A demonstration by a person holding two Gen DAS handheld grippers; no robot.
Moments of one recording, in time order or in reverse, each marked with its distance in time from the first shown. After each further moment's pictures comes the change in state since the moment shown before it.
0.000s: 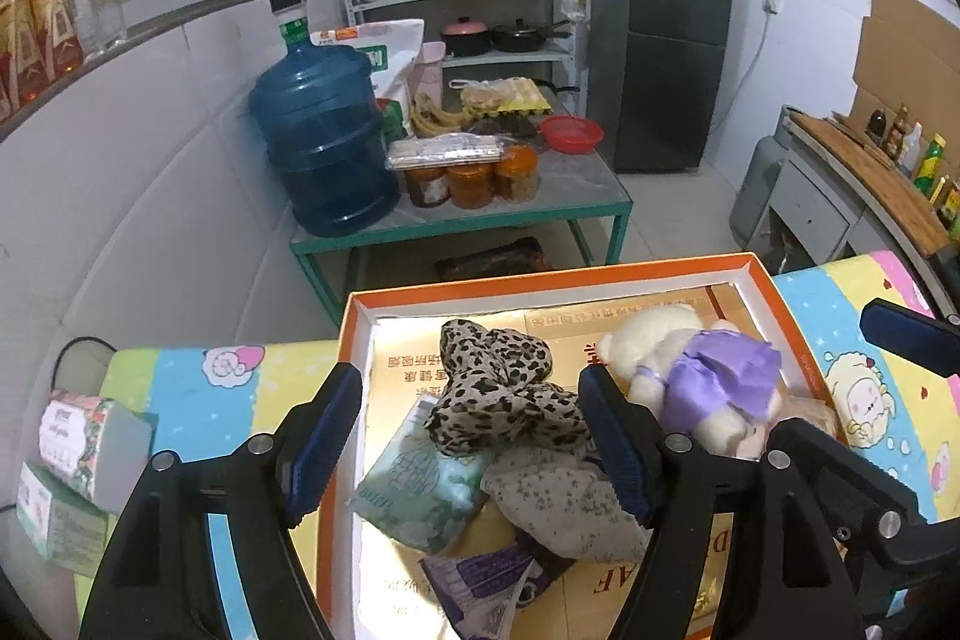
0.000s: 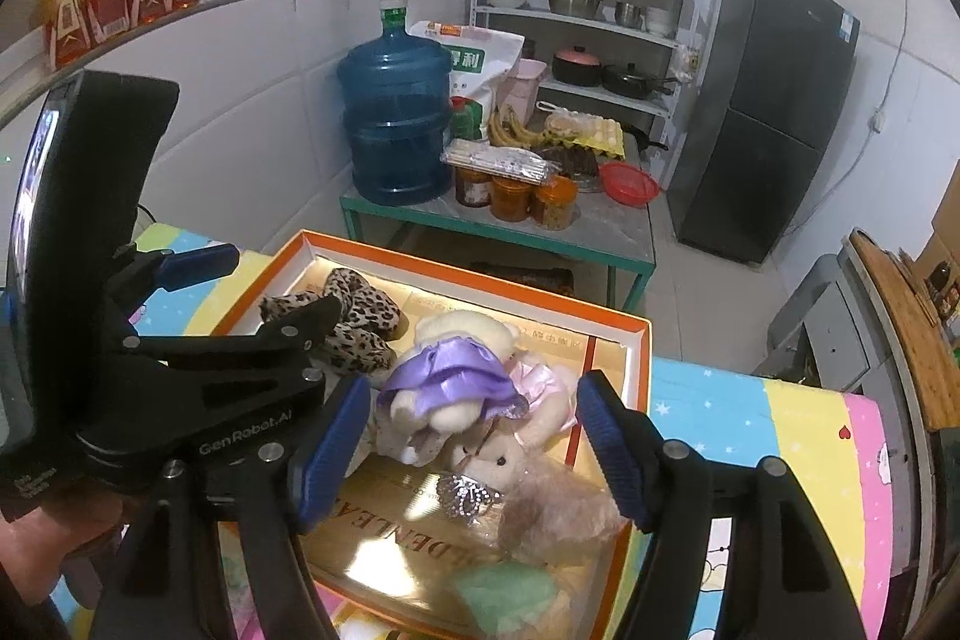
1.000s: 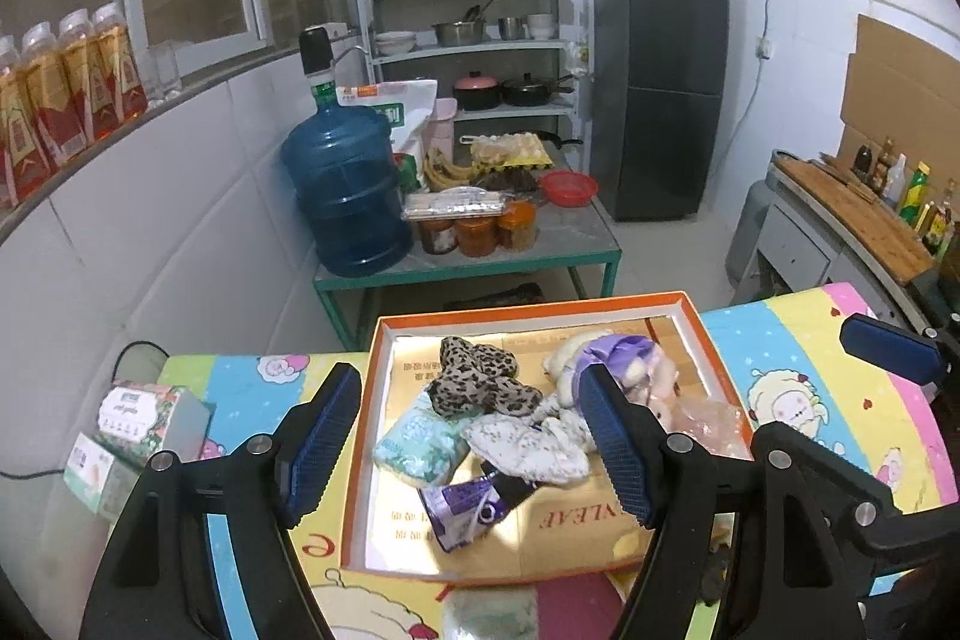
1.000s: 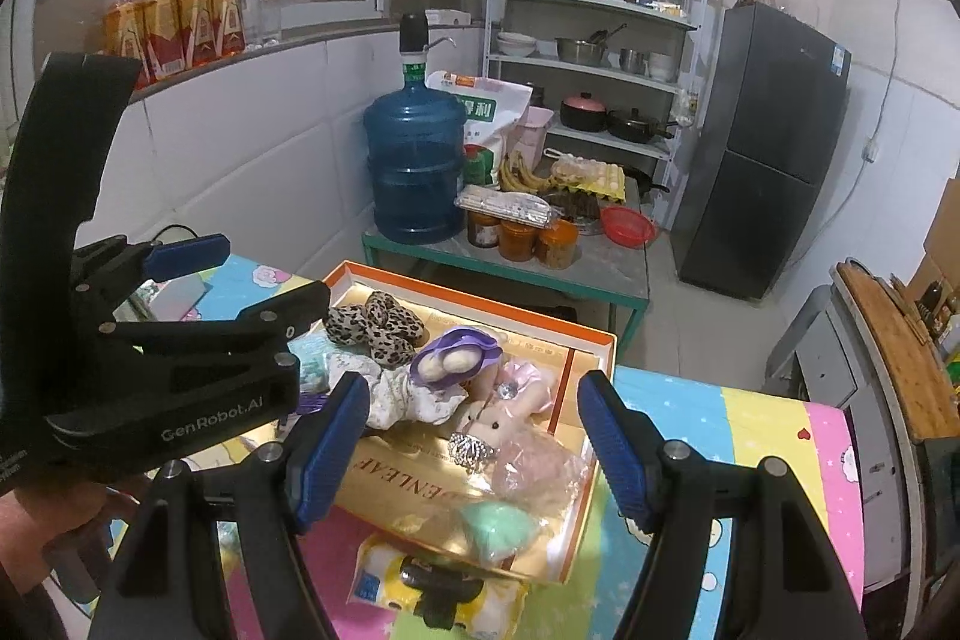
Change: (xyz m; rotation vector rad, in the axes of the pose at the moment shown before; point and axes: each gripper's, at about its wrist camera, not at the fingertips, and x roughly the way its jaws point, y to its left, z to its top) left arm -0.110 -0.016 -0.013 -0.025 -0.119 0.024; right arm -0.085 -0.004 -0.015 -0.022 -0.107 0.026
